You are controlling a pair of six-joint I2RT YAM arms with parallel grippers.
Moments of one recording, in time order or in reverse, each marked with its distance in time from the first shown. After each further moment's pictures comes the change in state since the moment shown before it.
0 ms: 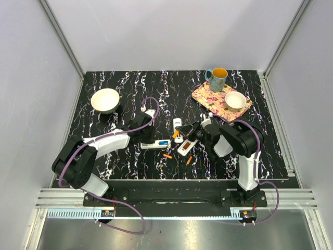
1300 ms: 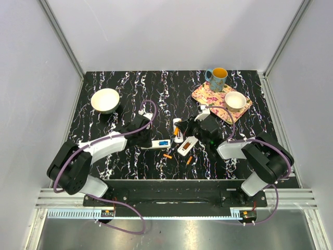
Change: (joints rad) left arm -0.004 -0.069 -0.029 -0.094 -0.006 -0.006; right arm 0.129 -0.416 0.040 -0.461 0.253 -0.570
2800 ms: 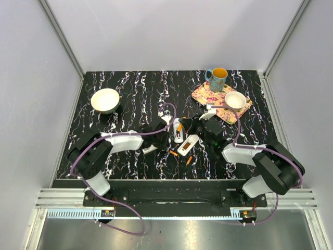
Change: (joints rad) left arm -0.152 0.213 0.073 0.217 0.068 -0.018; right arm 0.013 -0.145 -0.034 -0.037 0.112 -0.029
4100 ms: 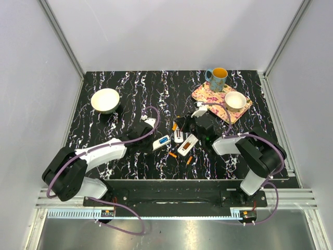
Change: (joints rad) left arm 0.056 -0.300 -0.155 -0.209 -0.157 0.004; right arm 0.000 0.223 0.122 0.034 -0.027 -0.018
